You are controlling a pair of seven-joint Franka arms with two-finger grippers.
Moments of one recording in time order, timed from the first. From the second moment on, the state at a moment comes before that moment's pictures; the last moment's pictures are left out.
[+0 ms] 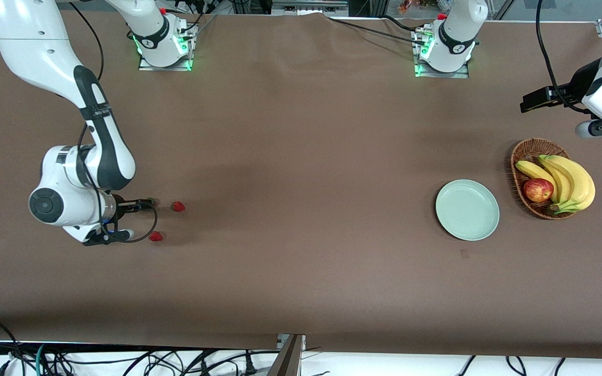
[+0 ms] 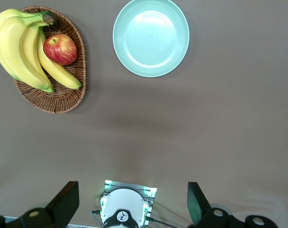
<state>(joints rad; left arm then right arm) -0.02 0.00 0.03 -1.62 -0.03 1.34 -0.17 0.08 0.65 -0.05 -1.69 0.02 2.11 -0.15</state>
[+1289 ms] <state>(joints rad) -0.02 0.00 0.03 -1.62 -0.03 1.34 -0.17 0.11 0.65 -0.05 -1.77 0.02 2.19 -0.12</state>
